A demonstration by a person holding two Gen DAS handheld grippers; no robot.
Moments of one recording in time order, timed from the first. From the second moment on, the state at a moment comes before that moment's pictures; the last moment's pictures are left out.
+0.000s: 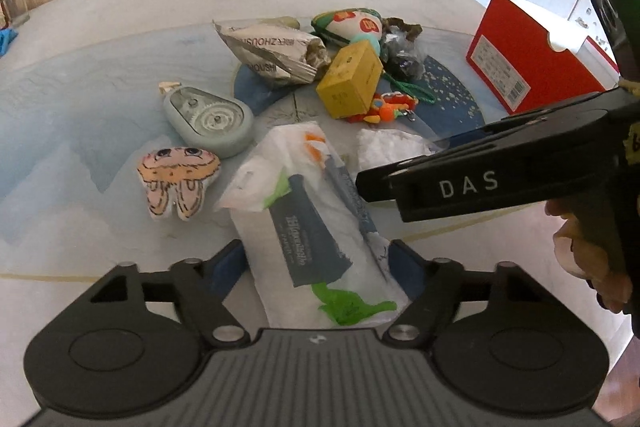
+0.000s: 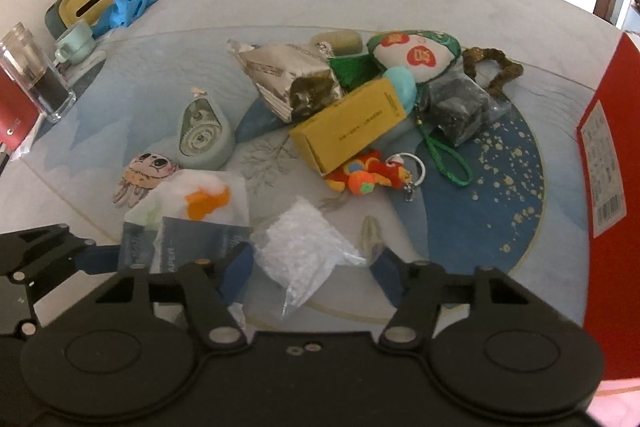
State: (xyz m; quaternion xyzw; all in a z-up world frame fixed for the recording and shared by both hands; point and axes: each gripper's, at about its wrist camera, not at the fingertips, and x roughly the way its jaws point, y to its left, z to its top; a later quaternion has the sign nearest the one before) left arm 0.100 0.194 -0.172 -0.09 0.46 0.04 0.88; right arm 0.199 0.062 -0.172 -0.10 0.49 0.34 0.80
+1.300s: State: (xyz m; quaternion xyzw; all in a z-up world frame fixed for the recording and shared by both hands) left arm 0.143 0.155 -0.055 -0.02 0.38 -0.07 0.92; right arm 0.172 -0.038 -0.052 0.01 0.40 0.25 0.88
